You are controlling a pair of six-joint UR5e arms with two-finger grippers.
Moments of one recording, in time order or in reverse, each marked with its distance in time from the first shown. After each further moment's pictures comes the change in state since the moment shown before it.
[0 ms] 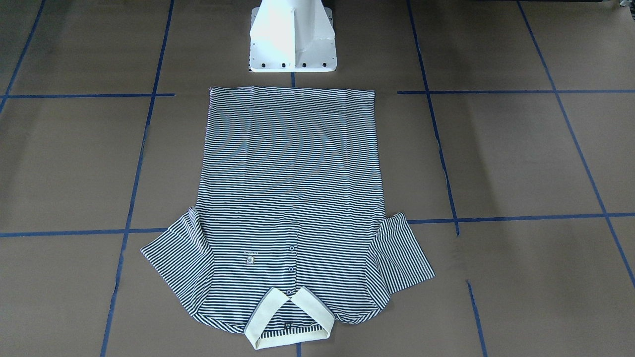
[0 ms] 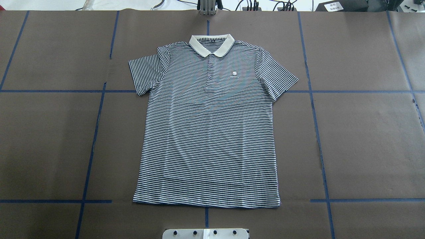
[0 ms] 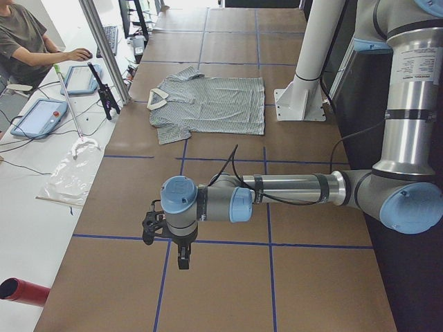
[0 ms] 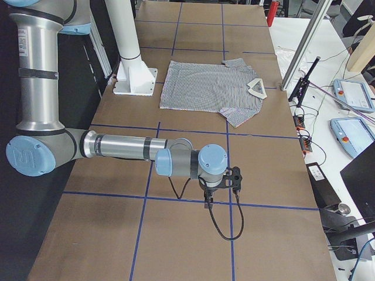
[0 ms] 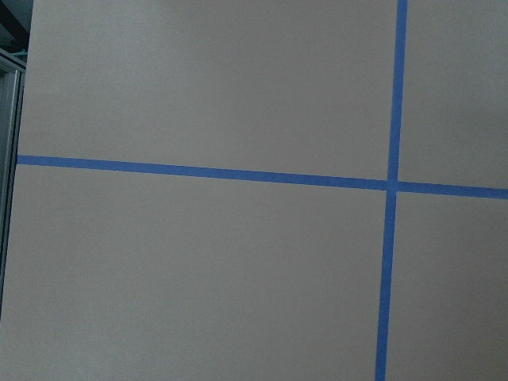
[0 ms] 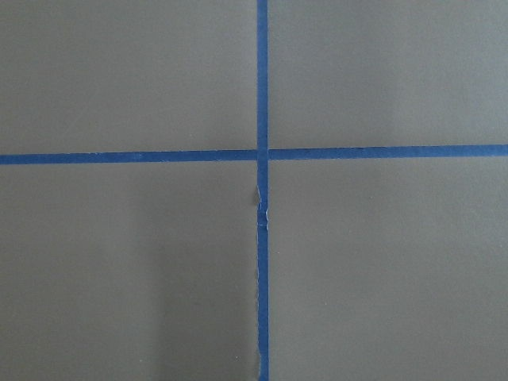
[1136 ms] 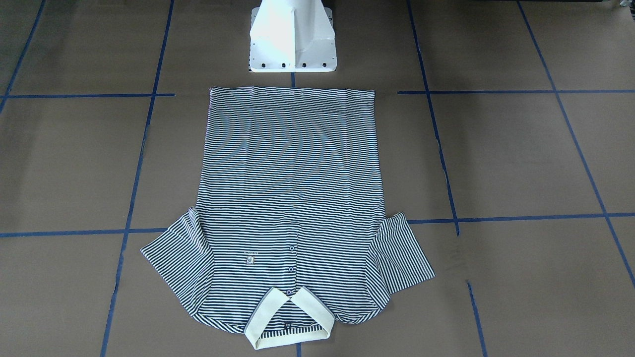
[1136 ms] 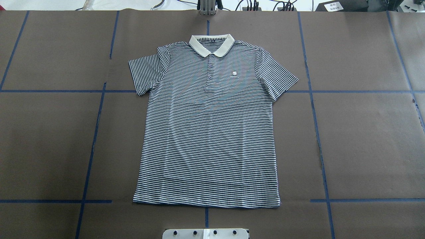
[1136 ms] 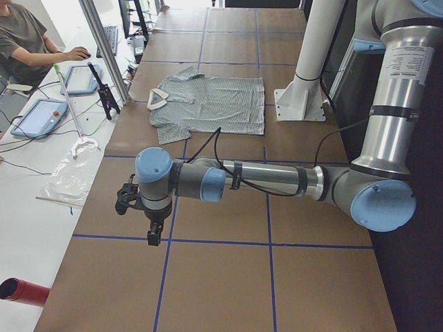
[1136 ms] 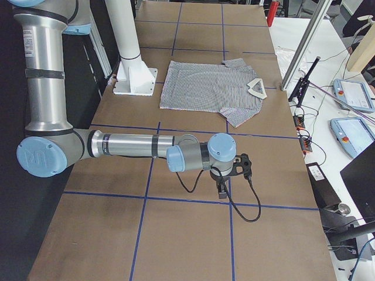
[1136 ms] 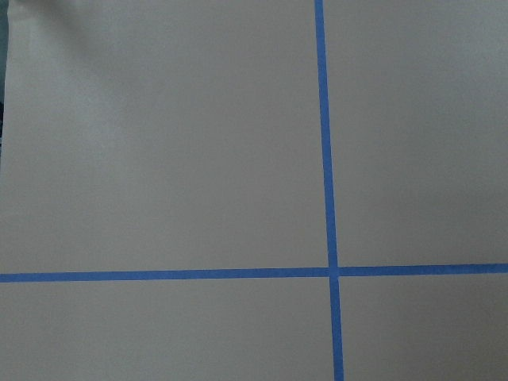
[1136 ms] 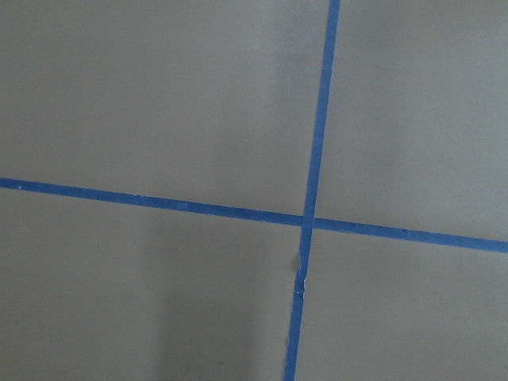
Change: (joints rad) left arm 0.033 -0.137 0.025 -0.030 0.012 -0.006; right arm -0.055 0.056 -0.019 0.129 -0.027 0.020
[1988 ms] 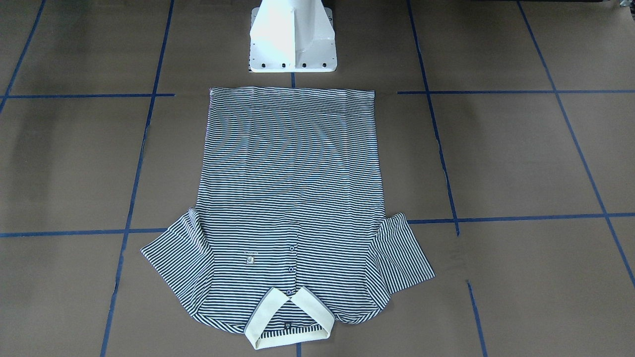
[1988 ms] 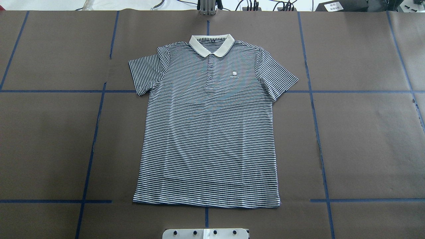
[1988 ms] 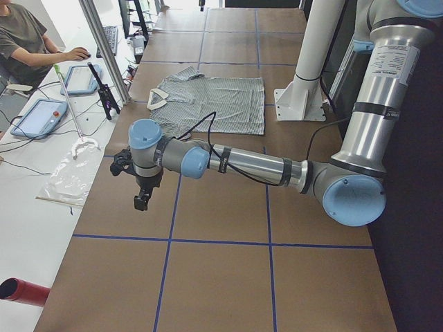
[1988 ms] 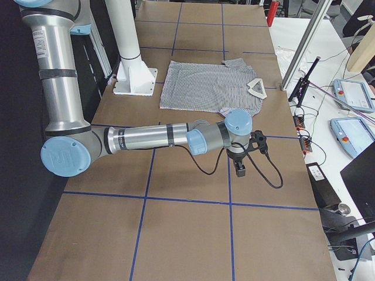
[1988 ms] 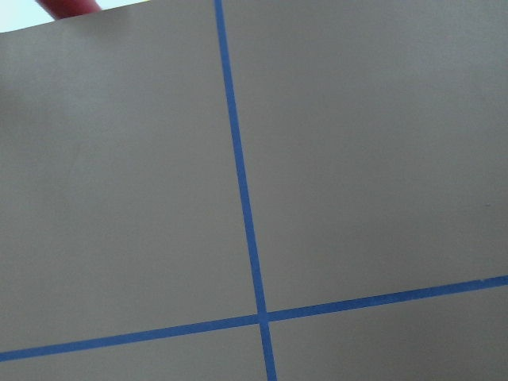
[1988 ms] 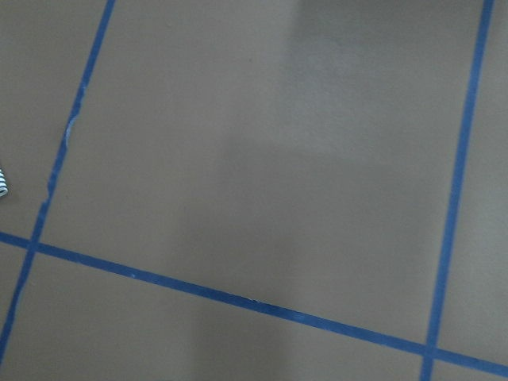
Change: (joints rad) left arm 0.146 -0.080 -0.013 -0.139 -0.010 -0.019; right arm -0.152 0.185 -0.014 0.050 -0.010 0.160
